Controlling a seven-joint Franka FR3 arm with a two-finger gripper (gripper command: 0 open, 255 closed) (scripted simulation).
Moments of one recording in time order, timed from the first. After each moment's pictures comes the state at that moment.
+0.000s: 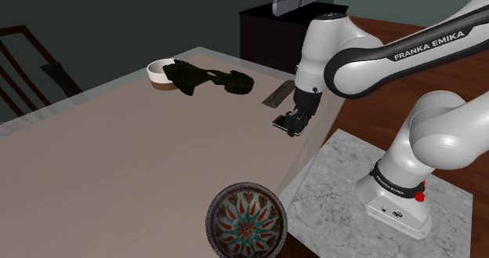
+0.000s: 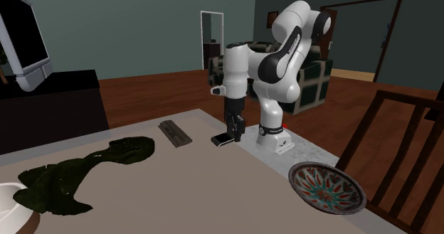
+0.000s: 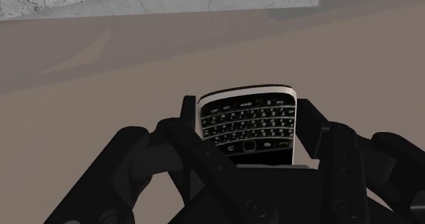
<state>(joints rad) 0.13 -0.67 0.26 -2.86 0.21 2.22 0.30</state>
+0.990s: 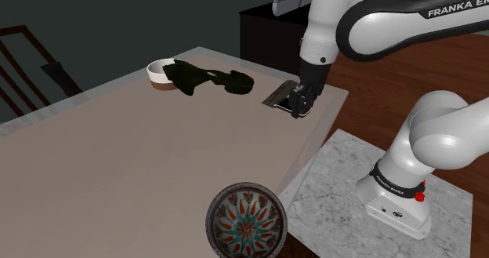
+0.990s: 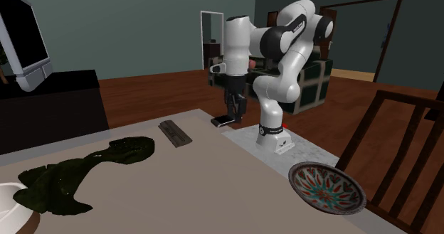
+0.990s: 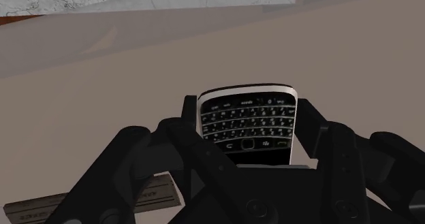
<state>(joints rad) 0.12 -0.76 0.23 -2.71 0.18 1.97 0.31</state>
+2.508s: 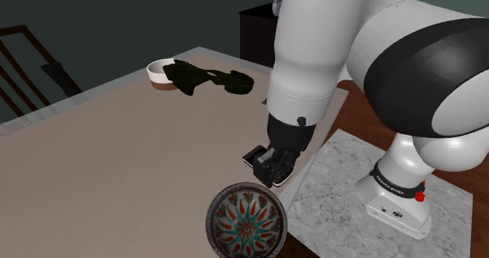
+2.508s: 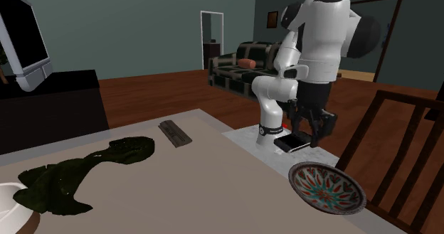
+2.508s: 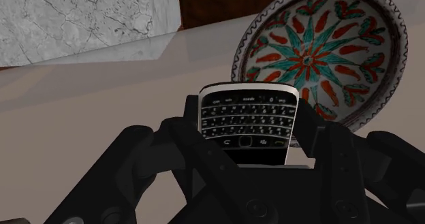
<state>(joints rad) 0.26 -0.54 0.70 -2.41 0.37 1.97 0.82</state>
